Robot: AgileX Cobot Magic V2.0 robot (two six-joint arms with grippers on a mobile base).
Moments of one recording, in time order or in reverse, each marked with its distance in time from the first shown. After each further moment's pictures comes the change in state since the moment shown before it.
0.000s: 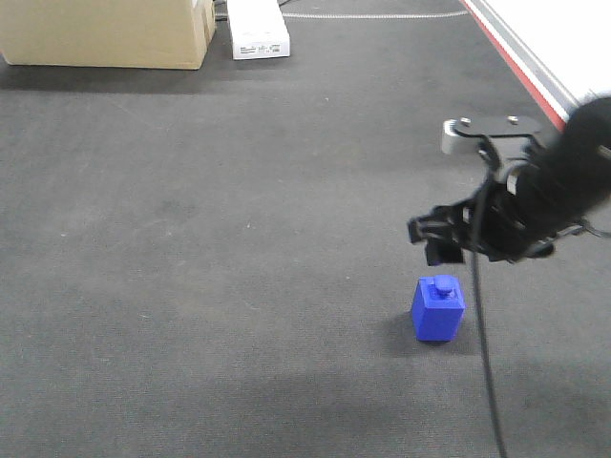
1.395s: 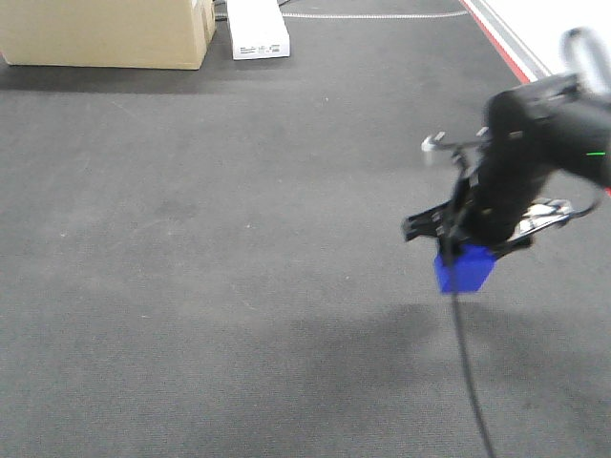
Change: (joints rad) left arm 0.000 0.000 0.000 0.000 0.000 0.000; right arm -0.023 0.172 -0.129 -0.141 0.090 0.058
